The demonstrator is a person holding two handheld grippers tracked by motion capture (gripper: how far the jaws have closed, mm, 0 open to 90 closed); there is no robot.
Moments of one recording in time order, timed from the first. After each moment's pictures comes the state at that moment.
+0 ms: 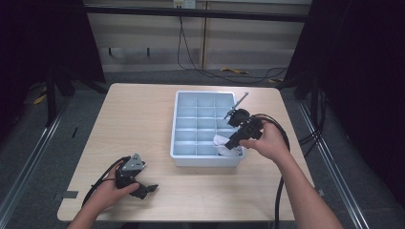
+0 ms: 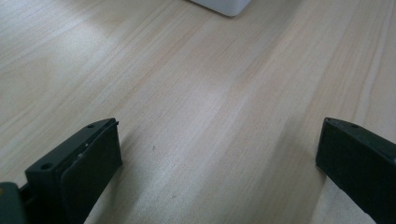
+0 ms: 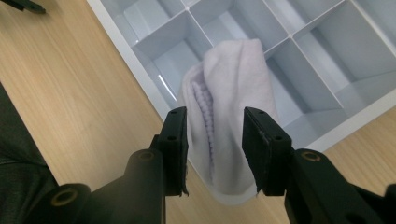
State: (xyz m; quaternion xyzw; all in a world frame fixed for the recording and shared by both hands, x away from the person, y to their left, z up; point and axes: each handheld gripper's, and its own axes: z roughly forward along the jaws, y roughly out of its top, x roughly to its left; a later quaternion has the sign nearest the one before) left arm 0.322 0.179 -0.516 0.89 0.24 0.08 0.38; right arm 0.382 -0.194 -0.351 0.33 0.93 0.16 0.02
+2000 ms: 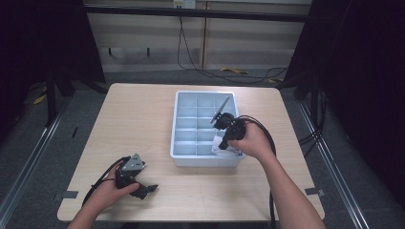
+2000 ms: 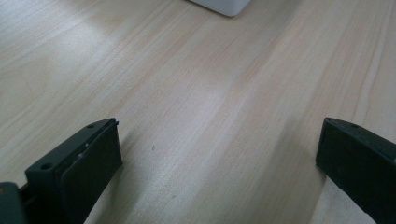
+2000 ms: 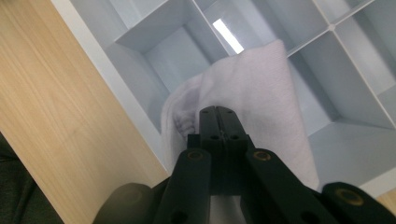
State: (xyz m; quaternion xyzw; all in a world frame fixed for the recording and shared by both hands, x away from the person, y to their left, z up) left arm 0.322 0.179 -0.516 0.89 0.24 0.08 0.38; right arm 0.404 -0.163 -0.388 0.33 0.94 0.10 -0.01
